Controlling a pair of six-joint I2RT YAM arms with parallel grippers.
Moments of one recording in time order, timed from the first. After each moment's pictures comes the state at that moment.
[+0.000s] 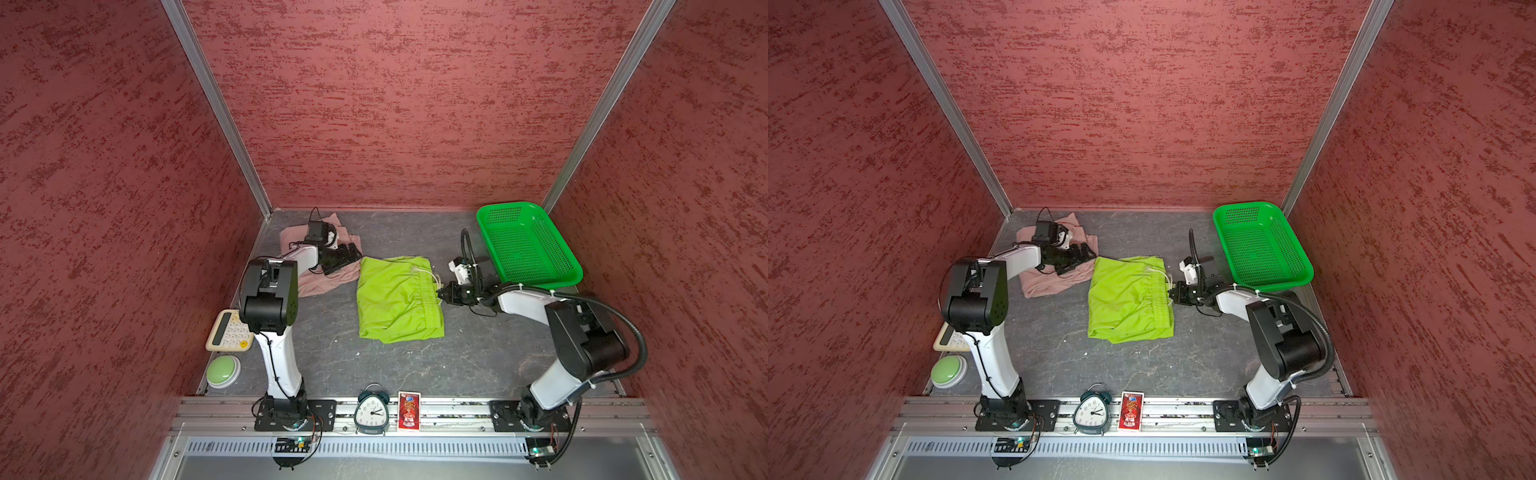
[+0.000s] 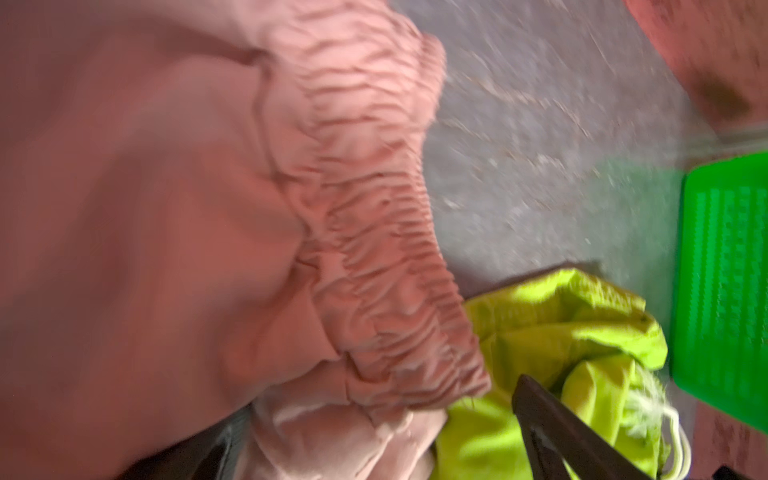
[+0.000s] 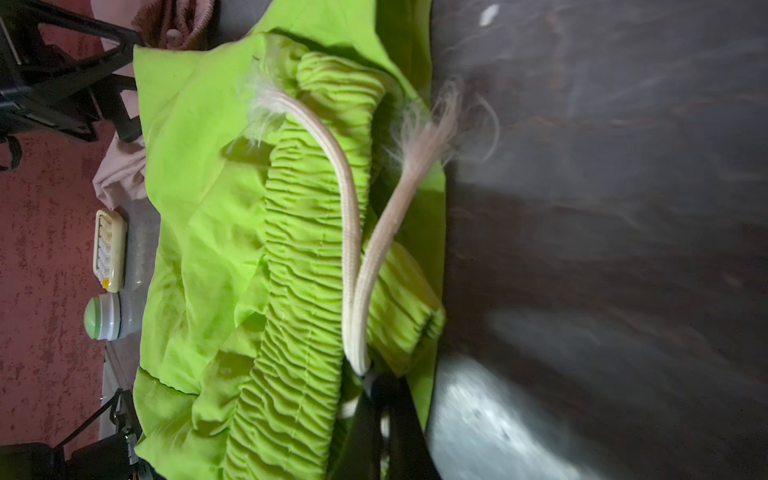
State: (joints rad) left arm -0.08 1.99 1.30 -0.34 0.44 -0.40; right arm 0.31 1.62 0.77 -0.06 -0.50 0.44
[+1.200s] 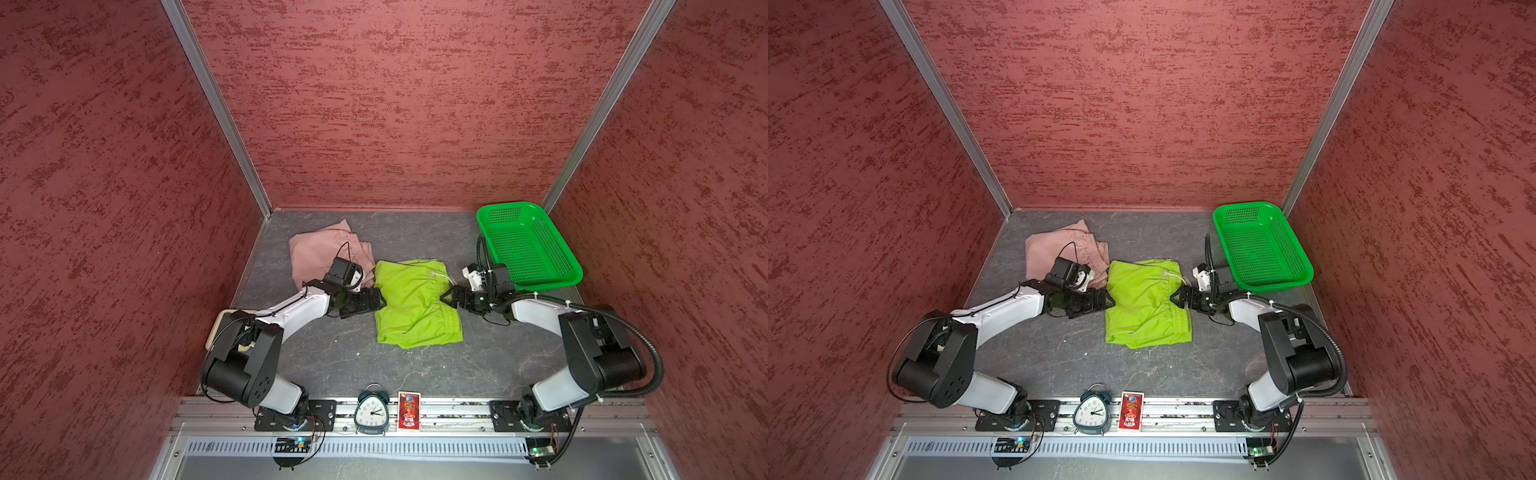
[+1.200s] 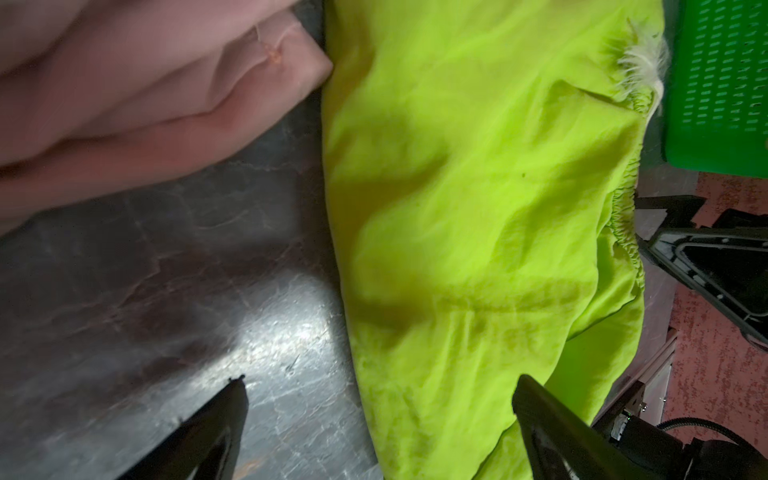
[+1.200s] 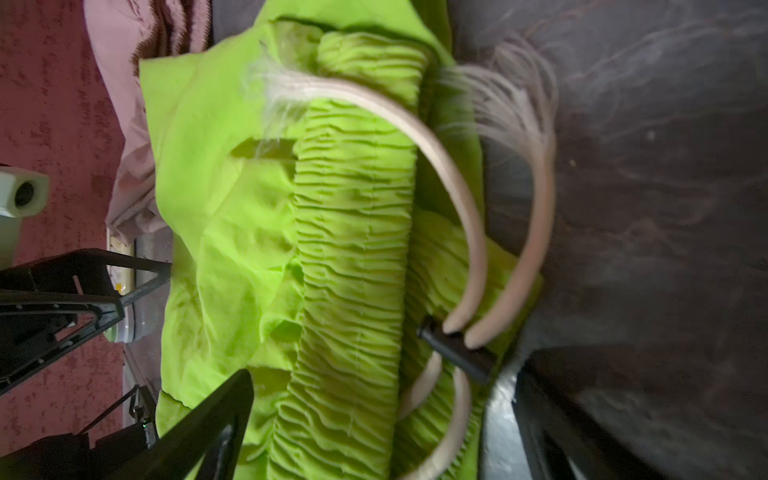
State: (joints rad) left arm -0.38 1.49 0.80 -0.36 0.40 -0.52; right arm 0.23 1.57 0.66 -0.01 -0.58 0.47
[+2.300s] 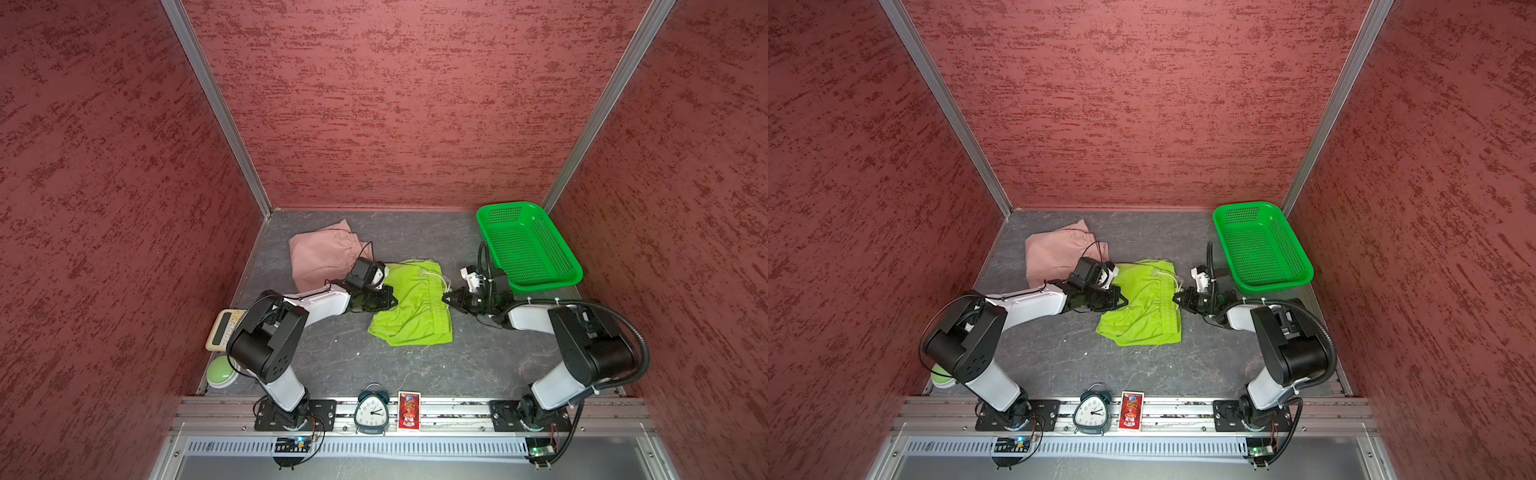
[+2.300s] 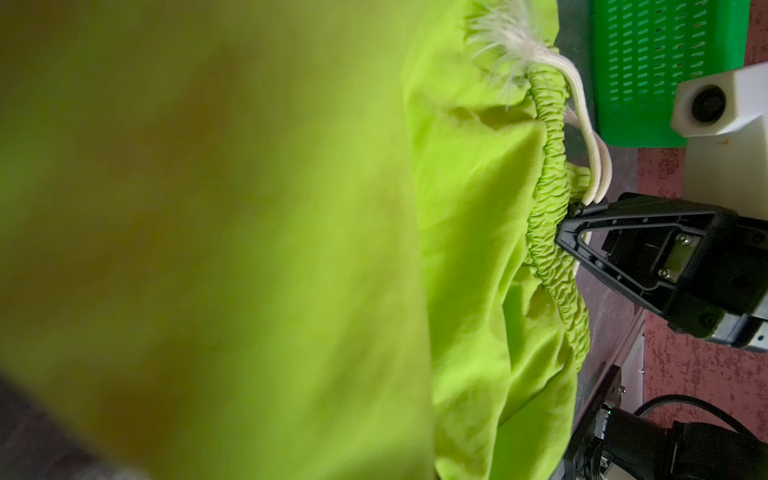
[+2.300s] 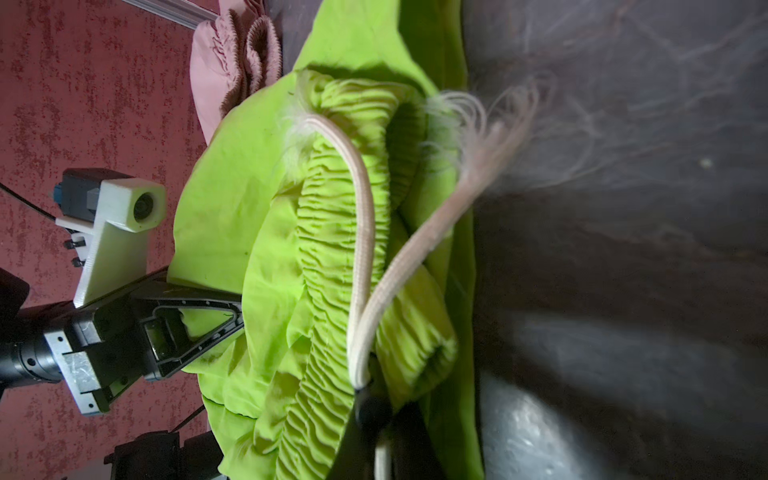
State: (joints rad) left arm -0.52 1.65 0.88 -0.17 0.45 -0.56; right arm 0.25 1.58 0.56 0.31 -0.67 0.69
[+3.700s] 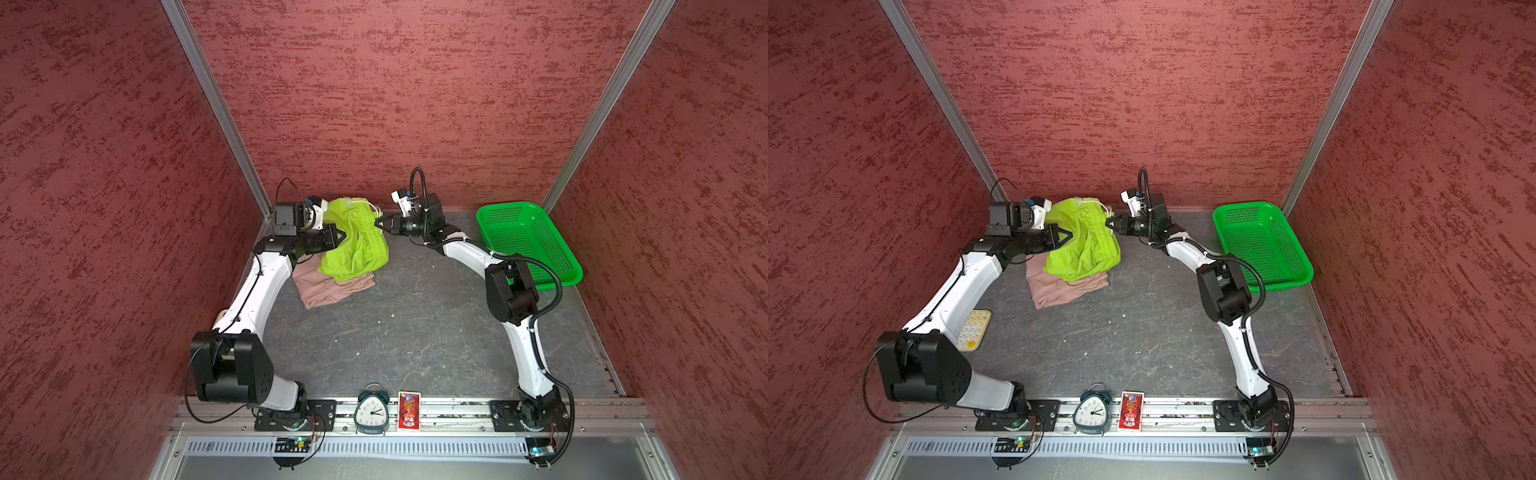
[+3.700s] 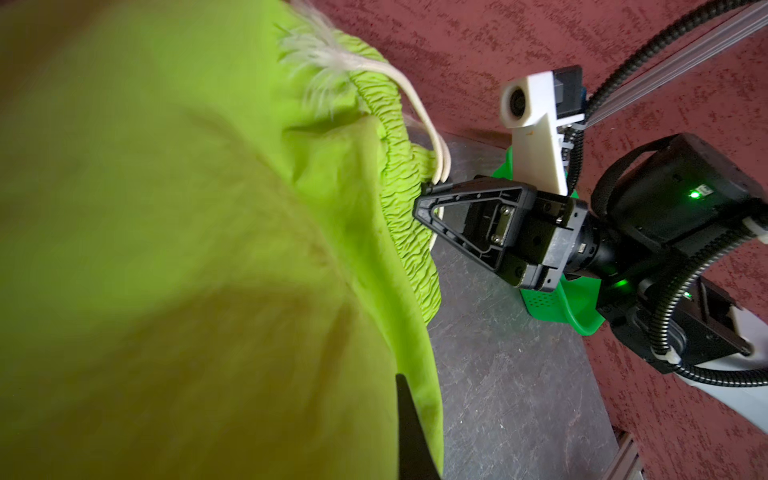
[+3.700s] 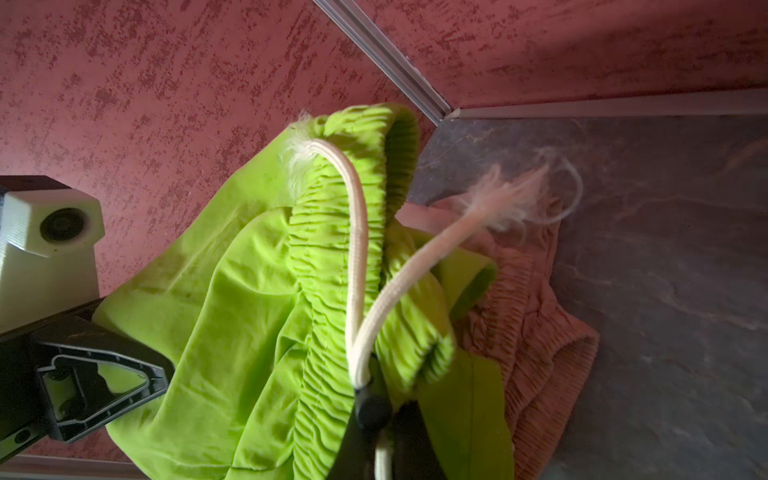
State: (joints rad) left arm -0.04 1.50 1.35 -0.52 0.57 -0.29; right arm 0.47 2.32 1.94 0.13 -0.77 0.68
